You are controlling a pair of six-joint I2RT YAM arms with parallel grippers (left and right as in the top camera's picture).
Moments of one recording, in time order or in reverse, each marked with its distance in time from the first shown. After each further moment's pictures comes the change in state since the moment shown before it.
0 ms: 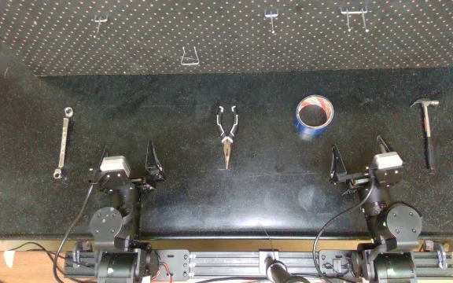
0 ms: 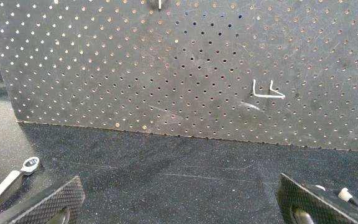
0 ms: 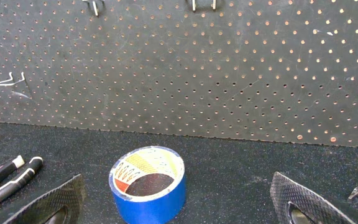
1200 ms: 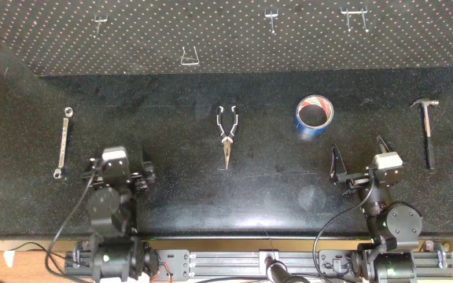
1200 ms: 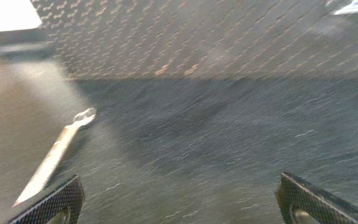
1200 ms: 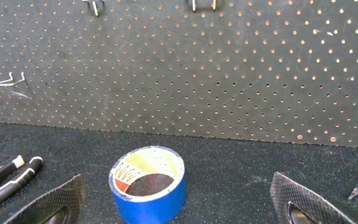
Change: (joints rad) left arm 0.089 0.324 0.089 -0.041 -0.123 0.181; right arm 0.000 0.000 0.000 0.000 0.000 0.000
